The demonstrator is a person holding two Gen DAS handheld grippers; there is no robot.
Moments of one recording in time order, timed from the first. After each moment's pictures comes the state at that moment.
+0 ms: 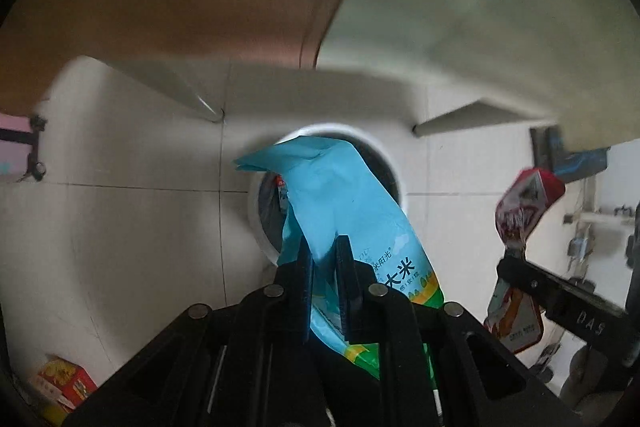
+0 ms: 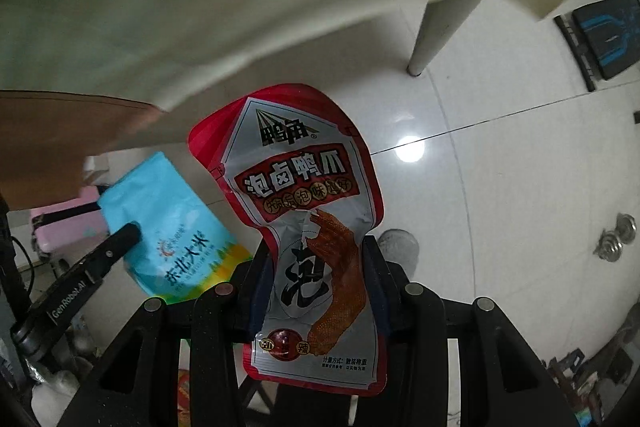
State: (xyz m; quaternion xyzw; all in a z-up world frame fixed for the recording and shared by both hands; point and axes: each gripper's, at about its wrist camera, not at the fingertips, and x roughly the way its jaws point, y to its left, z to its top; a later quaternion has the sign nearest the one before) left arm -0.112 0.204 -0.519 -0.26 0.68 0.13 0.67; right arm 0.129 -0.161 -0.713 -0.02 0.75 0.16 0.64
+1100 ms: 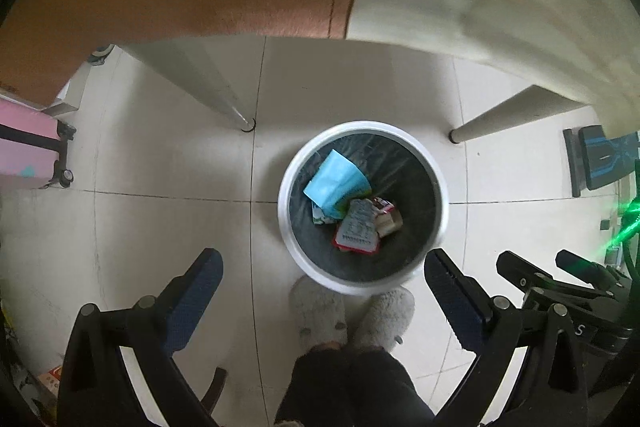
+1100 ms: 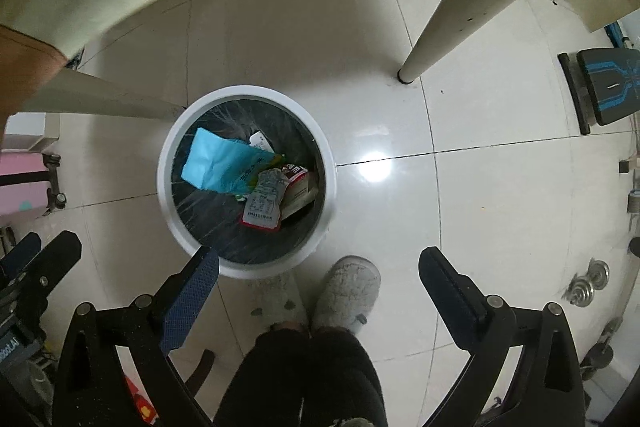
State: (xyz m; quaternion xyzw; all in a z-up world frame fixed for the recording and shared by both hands) left arm -0.152 0.183 -0.514 -0.21 0.66 0.18 0.69; right arm 0.122 -0.152 -0.764 -0.13 0.72 0.16 0.66
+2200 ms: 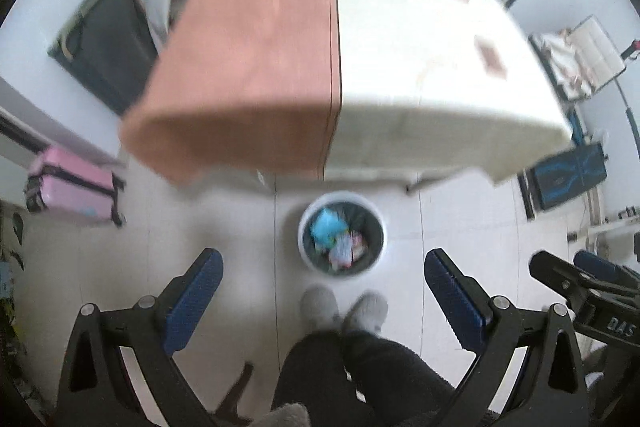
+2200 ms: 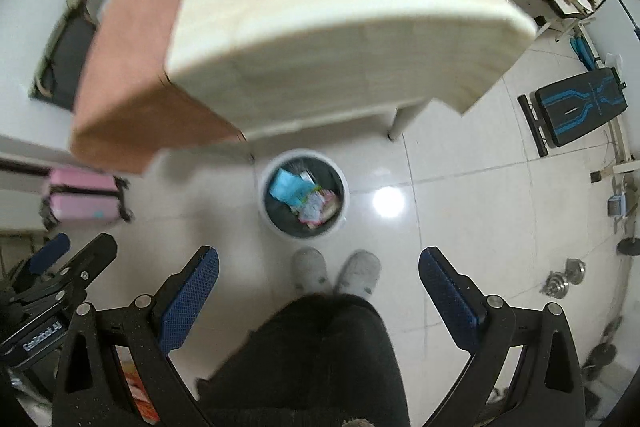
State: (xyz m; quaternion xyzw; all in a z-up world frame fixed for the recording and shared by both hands) left arm -0.153 0.174 -0.205 -0.17 0.58 0.20 0.77; right arm 0.103 -0.187 -0.374 -0.06 0.66 0.20 0.72
